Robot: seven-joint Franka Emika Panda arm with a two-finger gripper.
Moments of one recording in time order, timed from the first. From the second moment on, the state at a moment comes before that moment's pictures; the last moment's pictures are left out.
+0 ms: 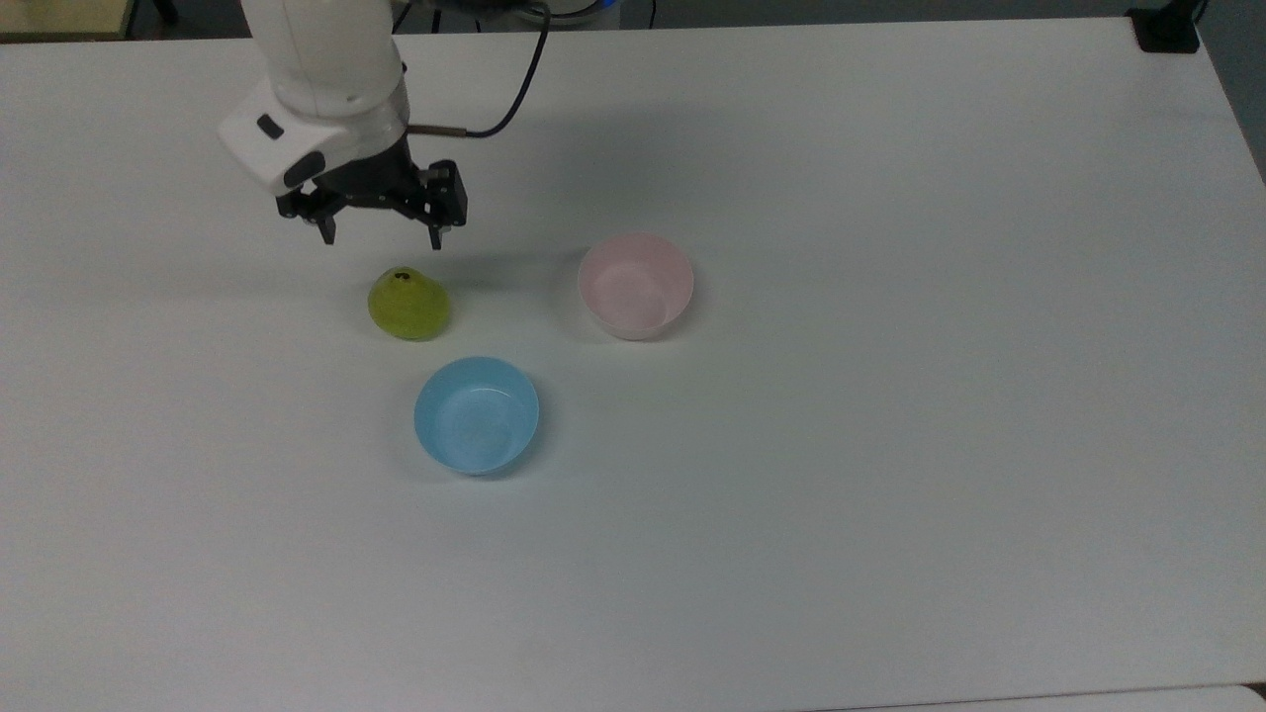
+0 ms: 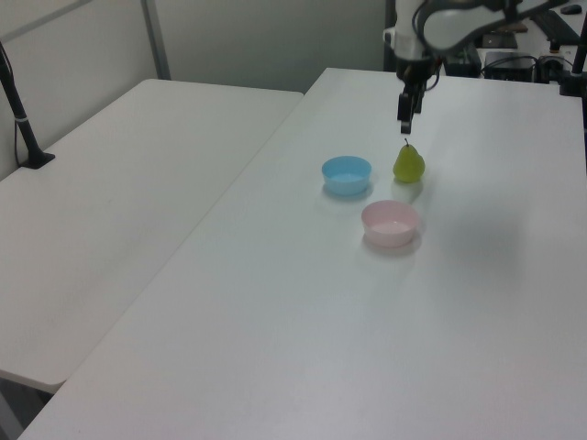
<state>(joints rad) -0.11 0.23 -0.02 -1.72 -0.09 1.99 -0.13</state>
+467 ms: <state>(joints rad) 0.02 0.10 -0.01 -1.66 -0.08 1.80 0.03</state>
